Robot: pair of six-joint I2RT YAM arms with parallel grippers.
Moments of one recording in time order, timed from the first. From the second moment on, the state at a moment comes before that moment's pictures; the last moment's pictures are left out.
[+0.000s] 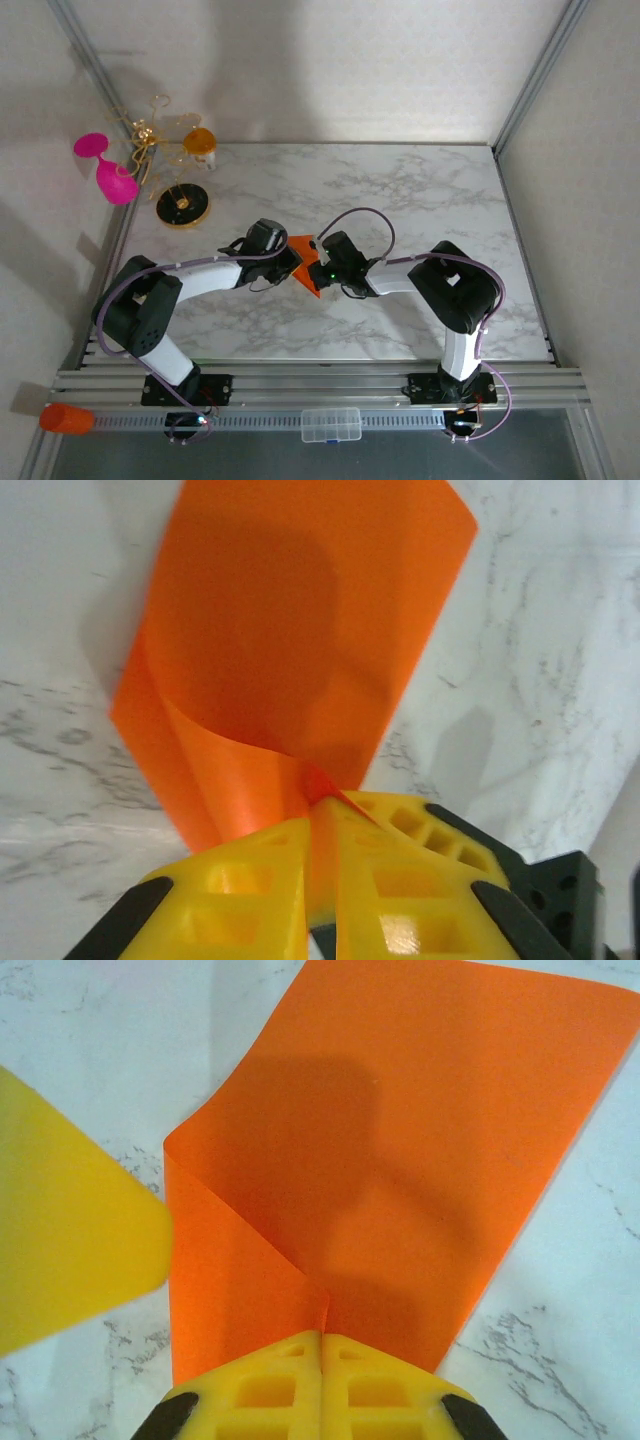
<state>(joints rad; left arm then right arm) -0.55 1.61 0.78 -0.03 0.20 -1.26 0.81 1.86 0.85 0.24 -0.14 0.31</state>
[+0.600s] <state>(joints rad) -0.56 1.68 0.78 0.04 0.21 -1.29 0.81 1.87 0.86 0.24 -0.14 0.32</state>
